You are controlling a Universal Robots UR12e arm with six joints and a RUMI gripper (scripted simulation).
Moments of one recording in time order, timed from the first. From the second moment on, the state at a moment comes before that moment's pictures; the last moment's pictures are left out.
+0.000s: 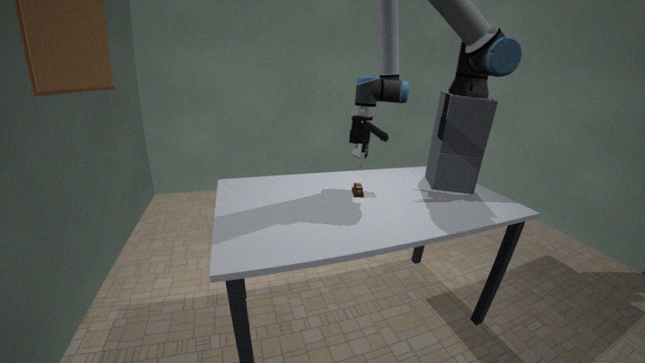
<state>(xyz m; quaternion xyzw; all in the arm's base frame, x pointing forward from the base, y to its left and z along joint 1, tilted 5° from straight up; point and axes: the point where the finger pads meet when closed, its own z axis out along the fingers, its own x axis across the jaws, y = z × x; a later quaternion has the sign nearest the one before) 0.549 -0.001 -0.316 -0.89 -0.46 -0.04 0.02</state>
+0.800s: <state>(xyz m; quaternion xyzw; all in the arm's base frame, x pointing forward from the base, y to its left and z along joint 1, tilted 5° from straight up) 0.548 -0.004 -0.326 -0.71 -0.71 -0.04 0.01</state>
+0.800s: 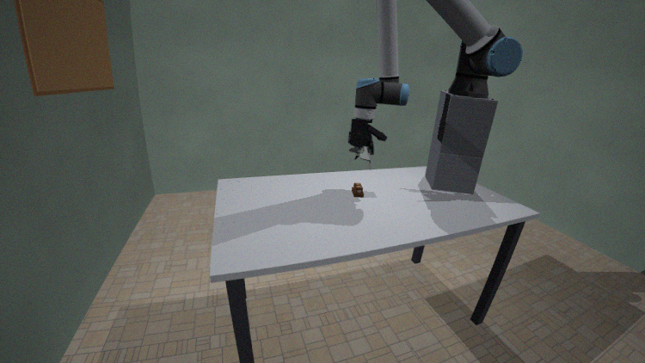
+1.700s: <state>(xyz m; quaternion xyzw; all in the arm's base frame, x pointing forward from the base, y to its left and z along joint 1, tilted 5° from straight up) 0.554 -0.006 -0.337 -0.42 -0.91 -0.04 0.00</state>
